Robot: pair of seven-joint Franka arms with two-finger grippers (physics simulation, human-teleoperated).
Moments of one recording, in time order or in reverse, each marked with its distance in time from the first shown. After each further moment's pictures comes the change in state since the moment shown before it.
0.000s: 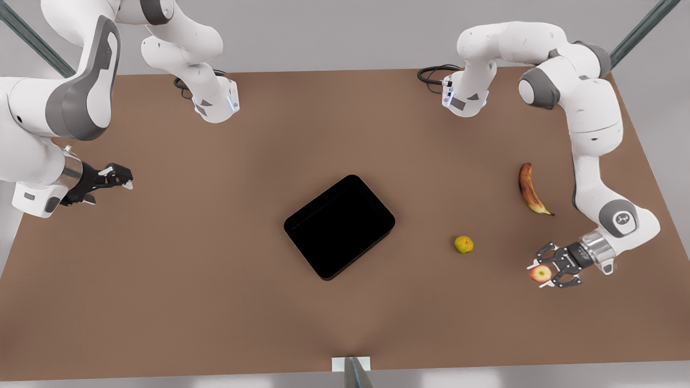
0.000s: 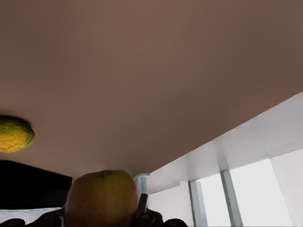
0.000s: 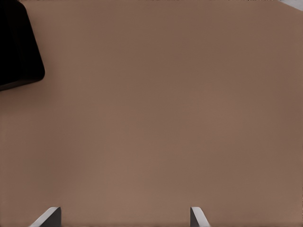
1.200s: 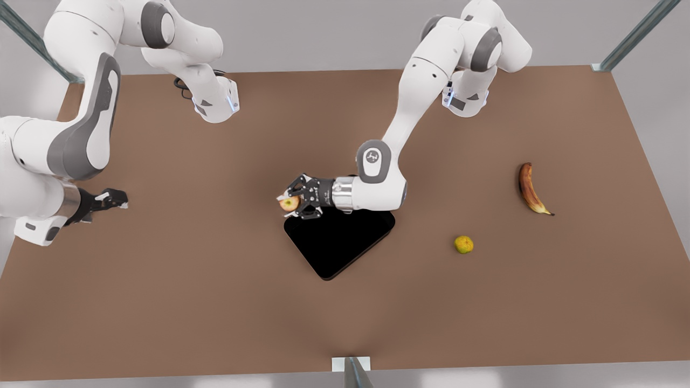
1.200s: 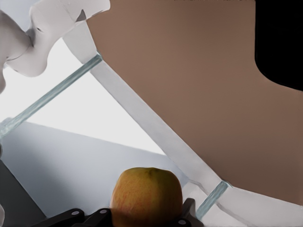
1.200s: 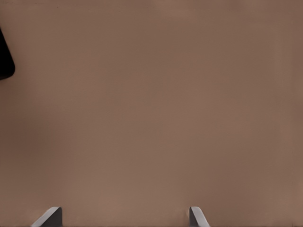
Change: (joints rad) left arm -0.999 -0.105 0.007 0.114 -0.388 0.254 -1.066; right arm -0.073 0.160 -0.014 0.135 0.038 0.014 -0.054
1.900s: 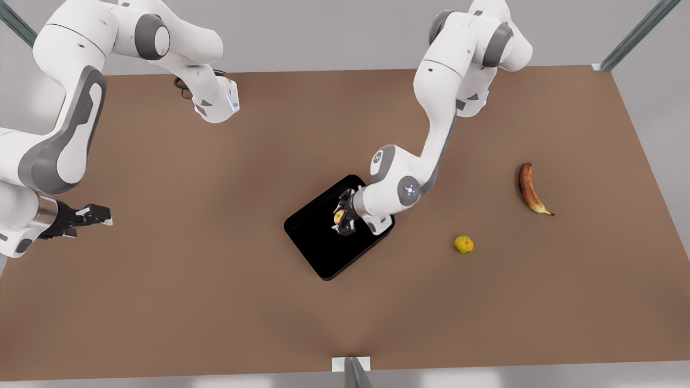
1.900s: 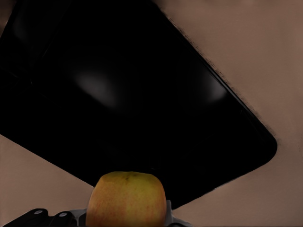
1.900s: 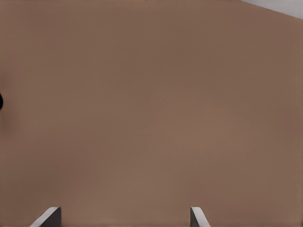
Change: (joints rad) left arm 0.026 -0.029 -0.022 -0.084 1.017 0.051 0.399; right arm -0.076 0.061 0.000 0.008 0.057 0.081 0.000
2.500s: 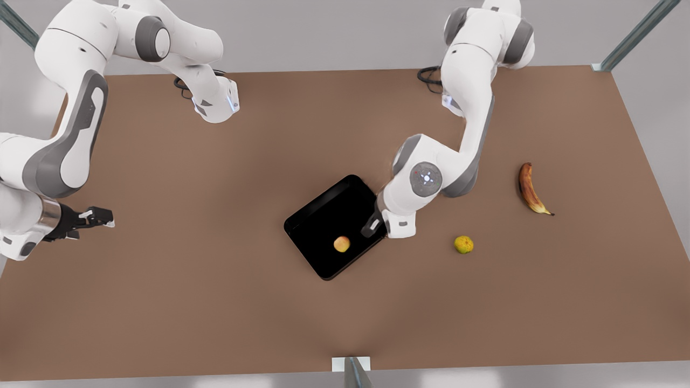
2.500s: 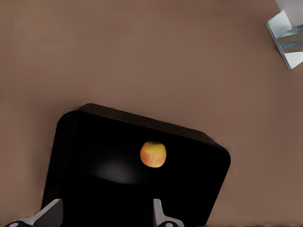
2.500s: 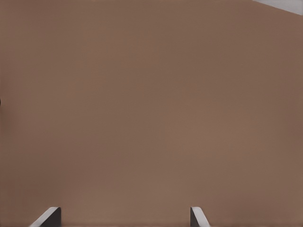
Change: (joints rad) left arm 0.195 -0.131 -0.059 0.120 0.376 -0.349 0.393; right arm 0.000 0.015 0.000 -0.002 0.001 0.005 -0.001
